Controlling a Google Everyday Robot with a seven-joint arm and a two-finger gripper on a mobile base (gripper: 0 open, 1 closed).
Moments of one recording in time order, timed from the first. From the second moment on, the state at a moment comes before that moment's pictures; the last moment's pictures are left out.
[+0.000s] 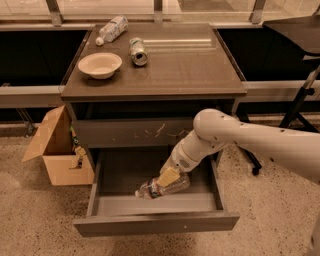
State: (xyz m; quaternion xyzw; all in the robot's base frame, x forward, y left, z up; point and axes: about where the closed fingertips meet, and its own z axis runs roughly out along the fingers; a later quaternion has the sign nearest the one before) arm 0.540 -0.029 0.606 -0.55 0.79 0.23 0.16
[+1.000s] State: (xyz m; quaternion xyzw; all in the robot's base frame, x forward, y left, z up) arm 0.567 -0.065 0.511 -0.51 0.82 0.19 0.16
